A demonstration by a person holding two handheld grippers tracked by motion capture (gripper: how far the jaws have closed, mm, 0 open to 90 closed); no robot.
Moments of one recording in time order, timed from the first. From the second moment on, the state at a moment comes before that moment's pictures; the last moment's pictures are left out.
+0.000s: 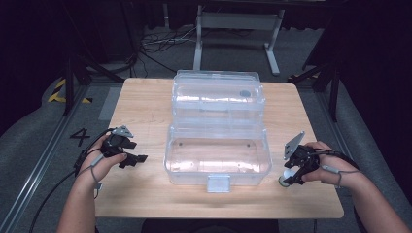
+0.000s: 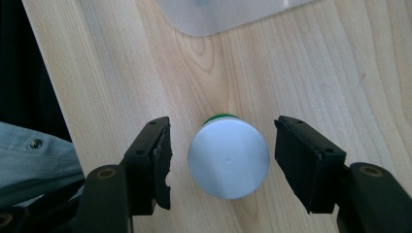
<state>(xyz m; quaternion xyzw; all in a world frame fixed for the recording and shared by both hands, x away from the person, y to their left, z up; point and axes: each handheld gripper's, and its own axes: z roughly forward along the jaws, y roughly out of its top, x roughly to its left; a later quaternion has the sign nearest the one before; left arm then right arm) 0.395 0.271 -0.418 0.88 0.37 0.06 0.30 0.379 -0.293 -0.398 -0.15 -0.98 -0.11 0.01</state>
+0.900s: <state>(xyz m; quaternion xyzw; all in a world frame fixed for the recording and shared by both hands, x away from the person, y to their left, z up) 0.395 0.272 -0.419 0.88 0.37 0.06 0.30 0.377 -0.289 -0.408 -0.14 -0.99 -0.07 -0.01</state>
